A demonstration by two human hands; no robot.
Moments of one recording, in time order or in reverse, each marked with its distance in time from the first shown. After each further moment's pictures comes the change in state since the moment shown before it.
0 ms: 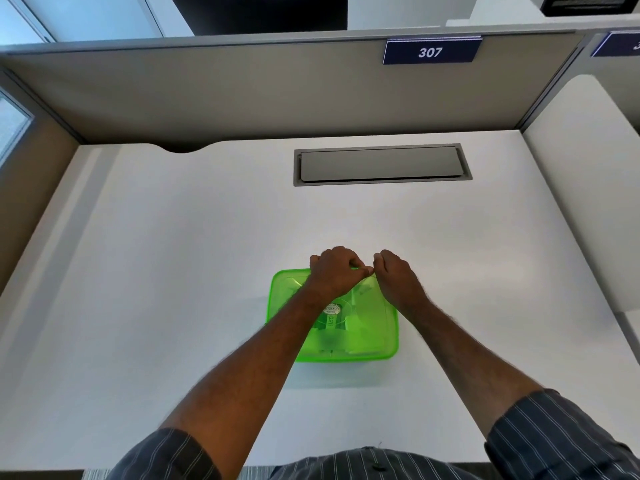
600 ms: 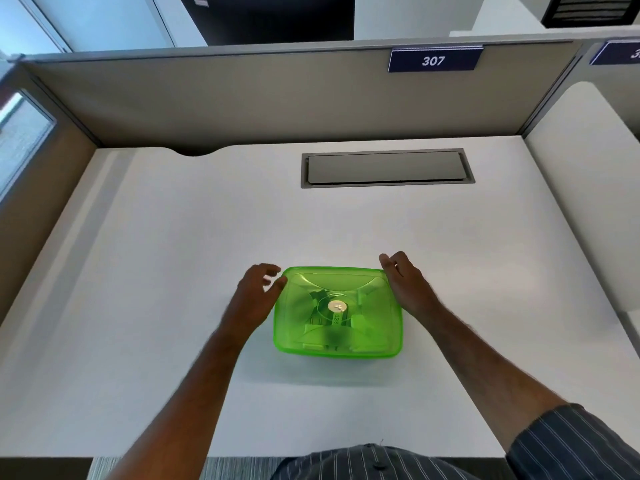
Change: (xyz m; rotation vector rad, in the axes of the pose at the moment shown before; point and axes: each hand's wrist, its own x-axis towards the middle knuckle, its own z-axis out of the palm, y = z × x) left_hand -0.079 -0.139 -0.053 -0.271 0.310 -0.106; right_hand -0.028 0.003 -0.017 0.118 -0.064 0.056
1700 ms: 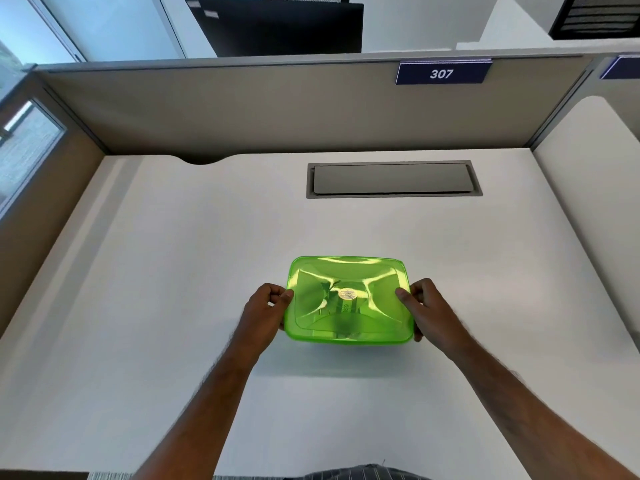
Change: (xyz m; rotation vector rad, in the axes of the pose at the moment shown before) left_hand -0.012 0.006 0.012 -0.327 0.008 -0.228; right_hand -0.018 0.030 -0.017 0.252 -0.048 0.022
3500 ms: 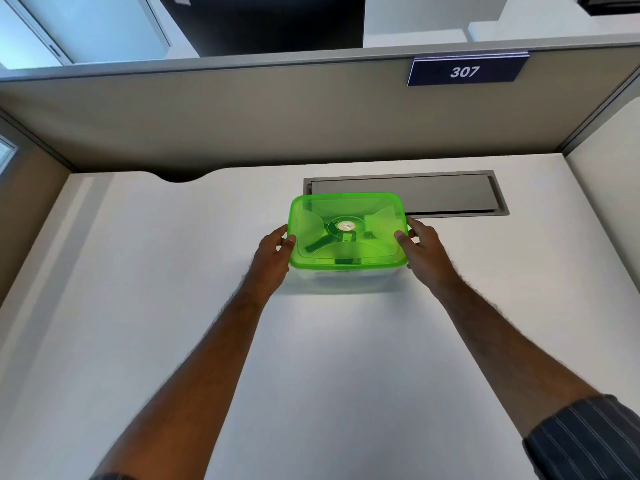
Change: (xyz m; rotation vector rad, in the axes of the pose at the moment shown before) left_hand 0.198 0.091 0.036 0.064 -0.014 0.049; right_hand 0.204 -0.084 0.005 -0.007 0.138 -0.130
